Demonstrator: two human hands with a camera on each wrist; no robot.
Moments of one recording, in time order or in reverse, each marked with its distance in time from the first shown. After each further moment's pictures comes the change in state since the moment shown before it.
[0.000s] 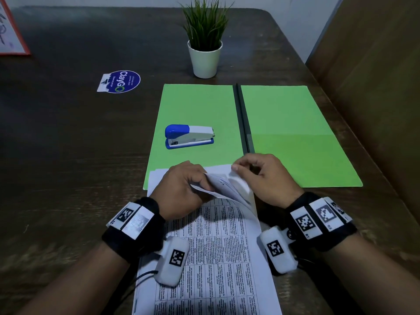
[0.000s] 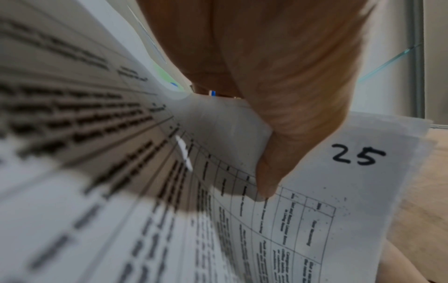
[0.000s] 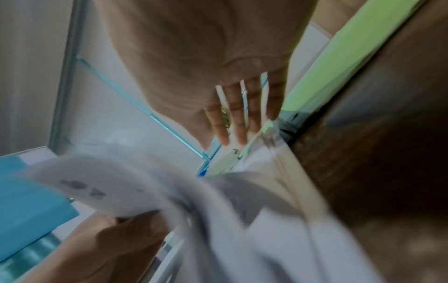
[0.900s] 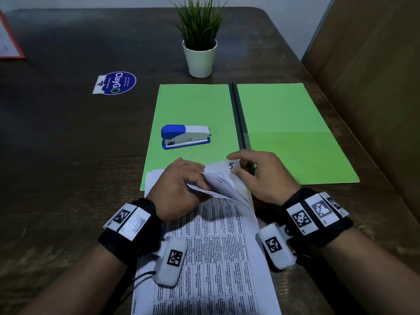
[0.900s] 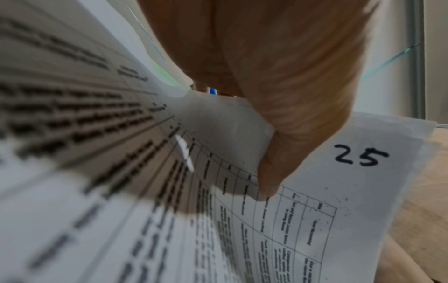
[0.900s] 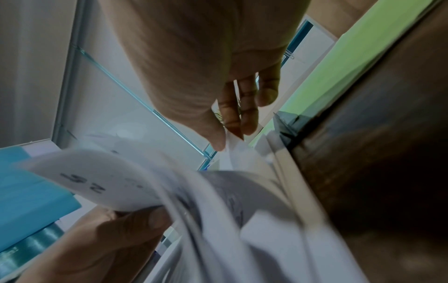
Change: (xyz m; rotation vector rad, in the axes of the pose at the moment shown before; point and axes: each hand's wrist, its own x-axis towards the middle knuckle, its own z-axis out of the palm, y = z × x) left_hand 0.003 -0.006 0.002 0.056 0.036 0.019; right_hand 0.003 0.007 0.000 -0.168 0.054 -0.093
